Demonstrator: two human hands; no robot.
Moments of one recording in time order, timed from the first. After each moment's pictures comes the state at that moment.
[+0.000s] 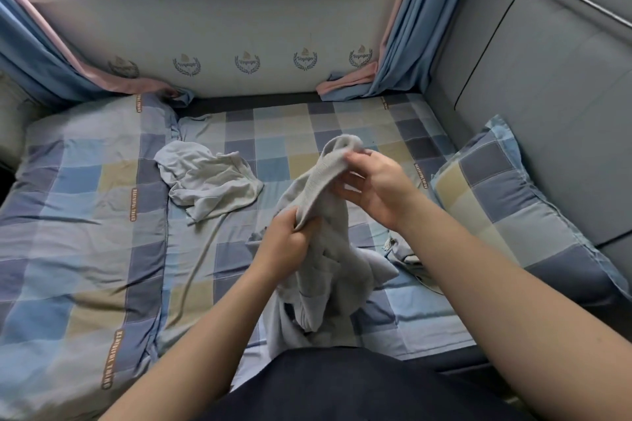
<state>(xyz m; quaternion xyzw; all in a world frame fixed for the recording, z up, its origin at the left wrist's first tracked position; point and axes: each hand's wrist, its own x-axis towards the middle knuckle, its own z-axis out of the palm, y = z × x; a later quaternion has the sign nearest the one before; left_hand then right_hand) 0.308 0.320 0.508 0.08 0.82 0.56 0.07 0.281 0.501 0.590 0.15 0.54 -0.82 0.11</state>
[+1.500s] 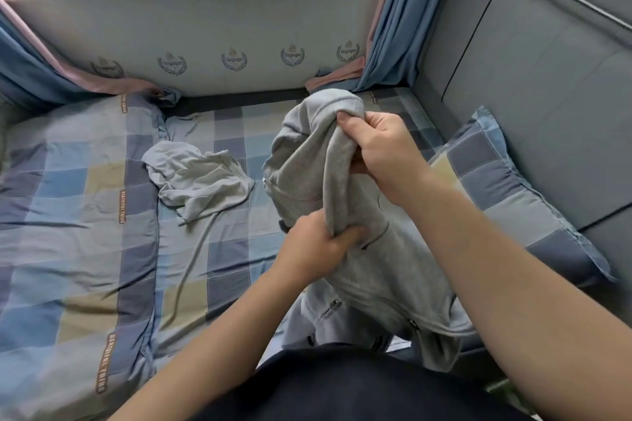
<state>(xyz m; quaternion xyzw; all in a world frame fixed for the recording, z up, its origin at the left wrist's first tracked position) 0.337 0.366 0.538 0.16 0.87 0.45 0.13 0.301 0.499 0.647 0.07 0.70 -0.71 -0.02</state>
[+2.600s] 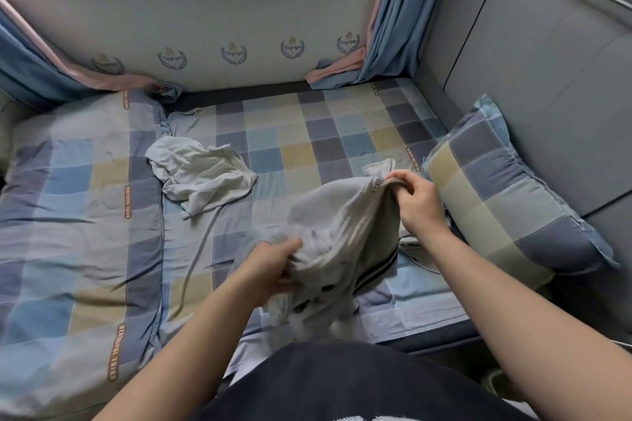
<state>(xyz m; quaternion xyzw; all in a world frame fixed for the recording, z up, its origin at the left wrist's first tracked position) 0.349 0.304 0.488 -0.24 0.65 0.63 0.36 0.331 0.579 0.497 0.15 0.84 -0.51 -0.12</state>
